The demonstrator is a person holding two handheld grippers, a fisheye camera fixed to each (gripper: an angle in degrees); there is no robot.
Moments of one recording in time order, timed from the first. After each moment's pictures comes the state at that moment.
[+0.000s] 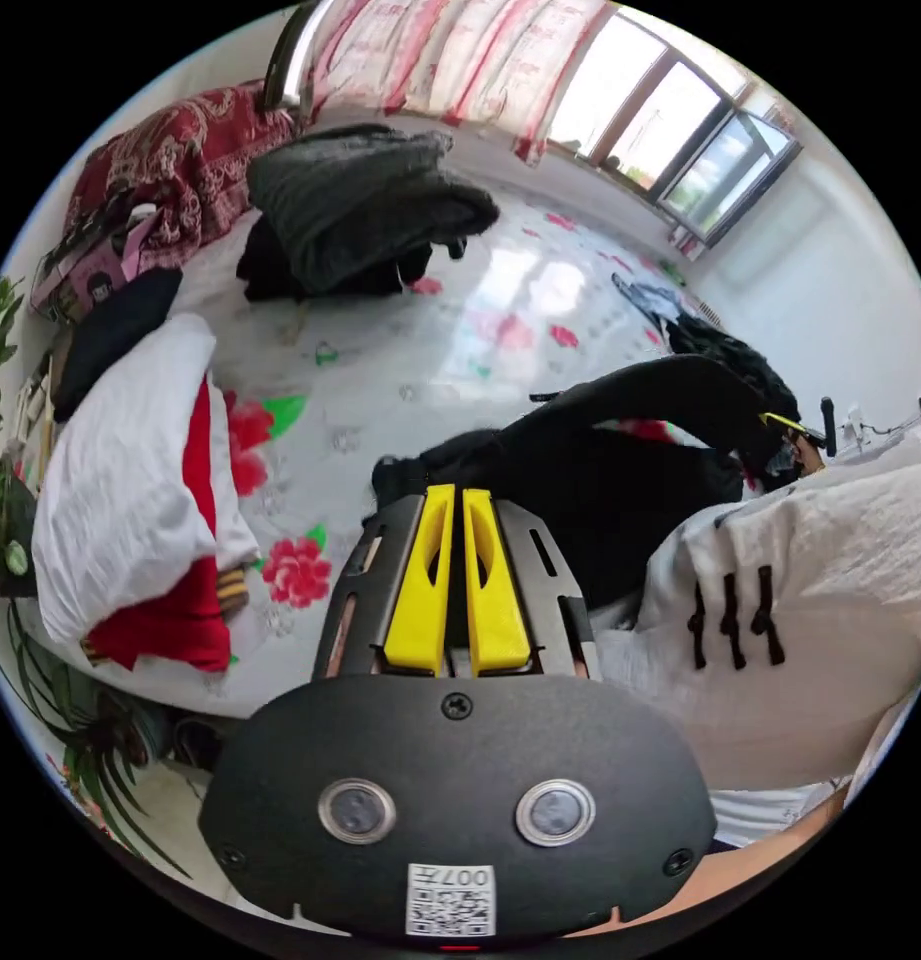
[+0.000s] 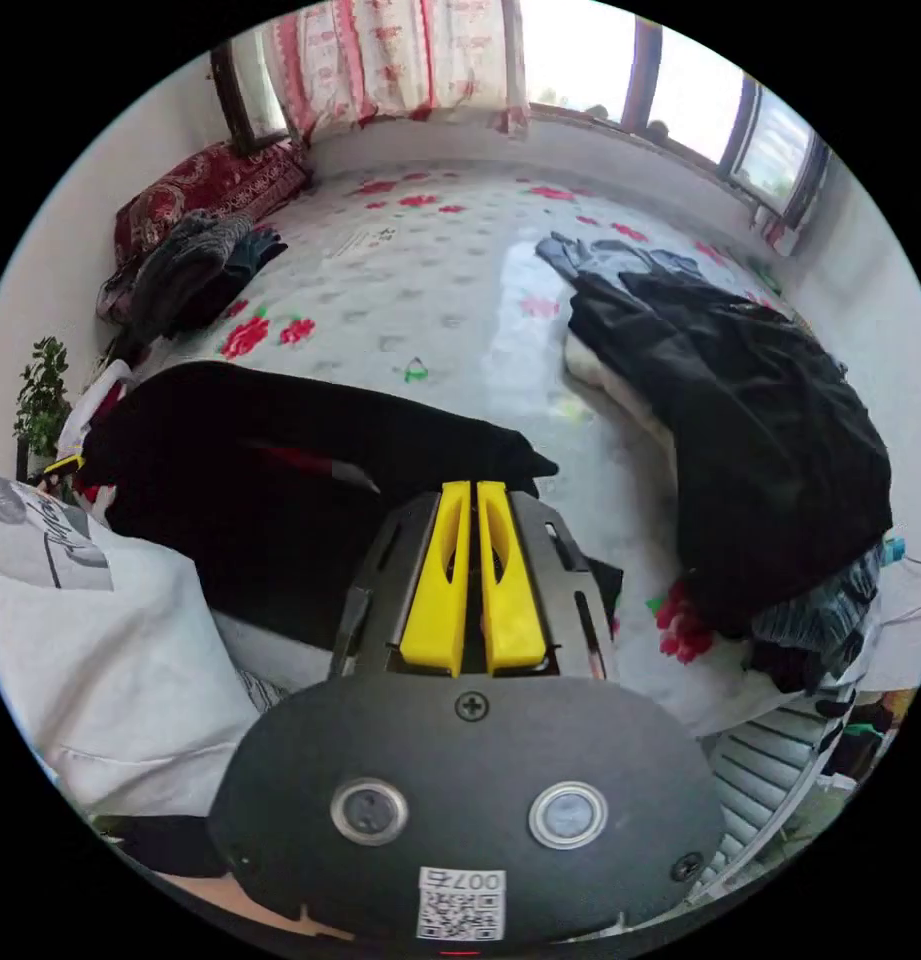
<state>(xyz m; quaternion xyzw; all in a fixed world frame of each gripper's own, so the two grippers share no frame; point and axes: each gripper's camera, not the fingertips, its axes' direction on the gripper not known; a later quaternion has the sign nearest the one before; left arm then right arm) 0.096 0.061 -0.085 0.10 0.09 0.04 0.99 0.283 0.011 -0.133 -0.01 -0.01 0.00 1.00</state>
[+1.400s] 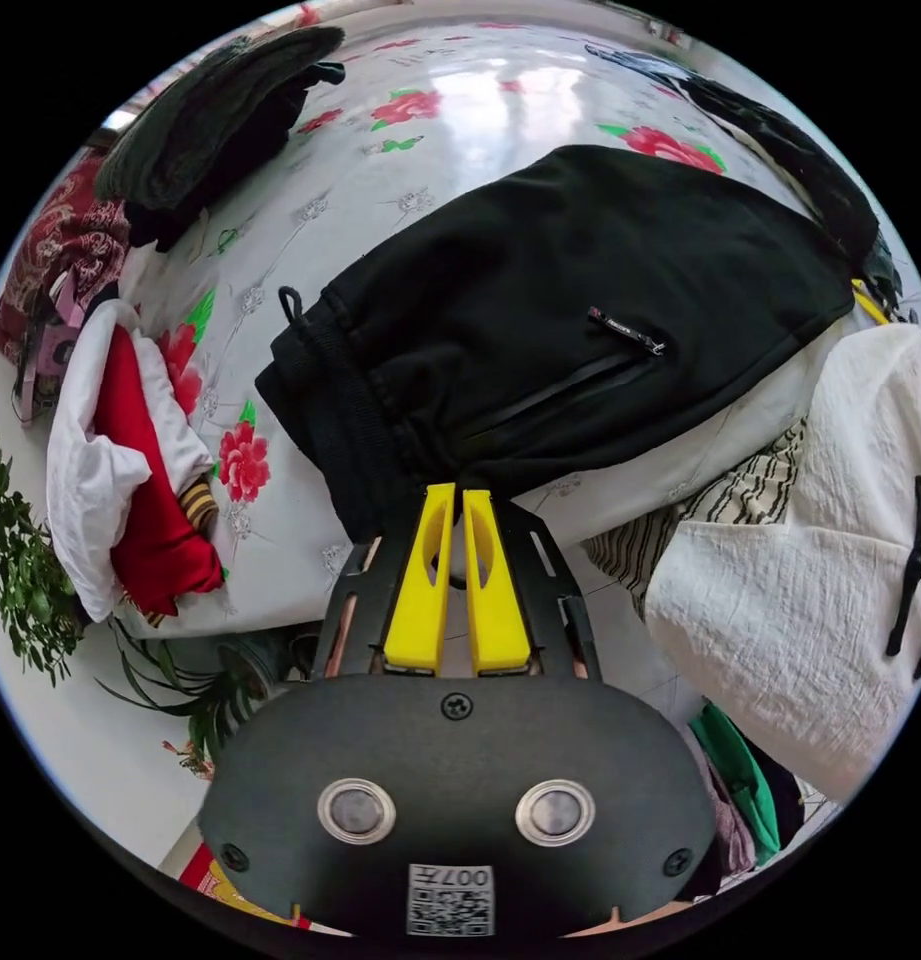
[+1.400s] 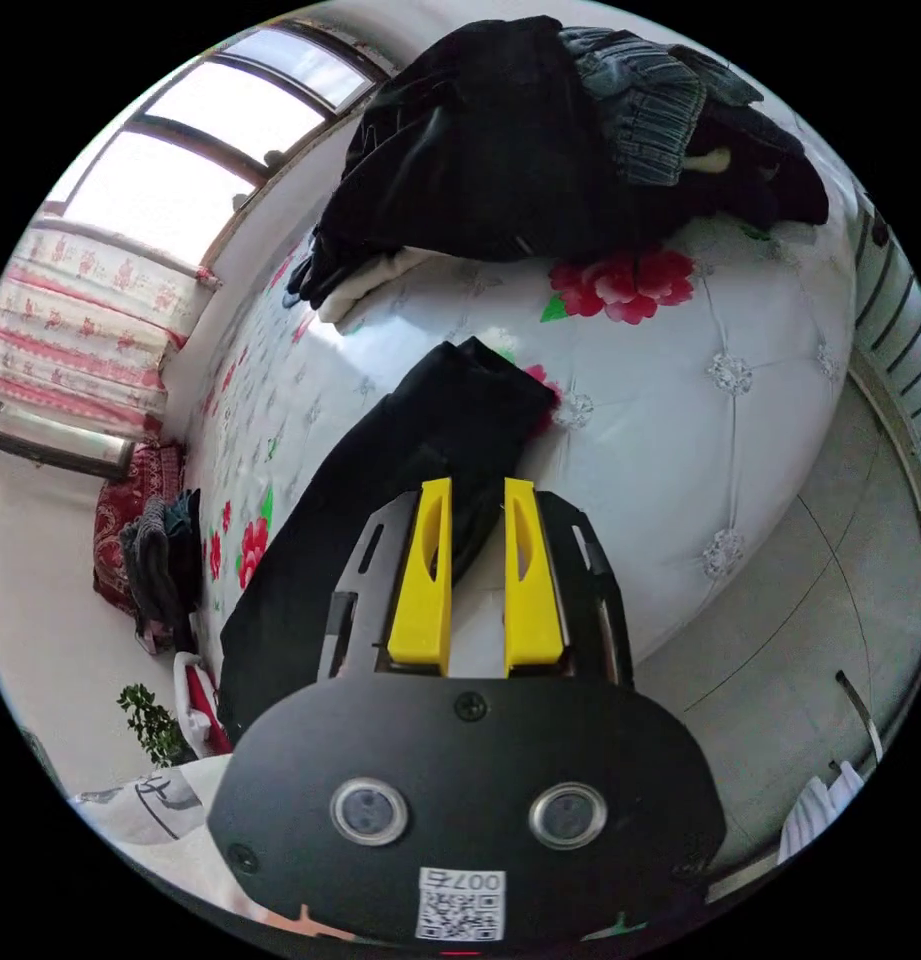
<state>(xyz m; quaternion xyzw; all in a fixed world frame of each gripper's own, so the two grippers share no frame) 0.360 0.054 0.015 -0.08 -0.08 0.15 0.98 0.433 0.211 -0.014 0.06 -0.13 0.44 0.89</state>
